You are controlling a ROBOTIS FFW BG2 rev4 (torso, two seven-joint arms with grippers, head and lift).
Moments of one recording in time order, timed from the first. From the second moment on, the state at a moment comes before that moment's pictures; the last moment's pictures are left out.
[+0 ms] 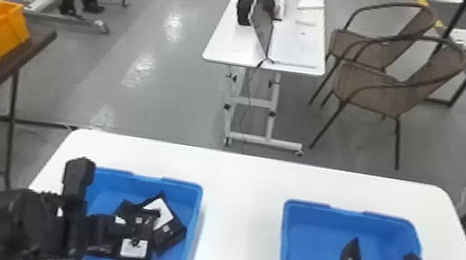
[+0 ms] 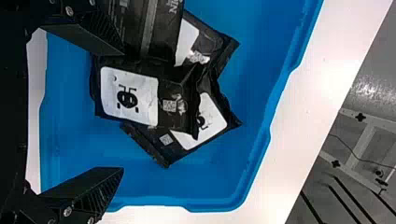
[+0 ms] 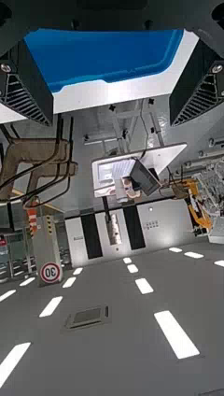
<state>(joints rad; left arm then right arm) 0.00 0.09 0.29 -1.77 0.21 1.42 -0.22 0.51 0.00 0.04 -1.63 -0.20 -0.44 0.10</state>
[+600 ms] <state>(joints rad) -0.02 0.09 0.27 -1.73 0.11 1.43 -0.22 0.49 -0.01 0.05 -1.61 -0.21 -0.44 0.10</state>
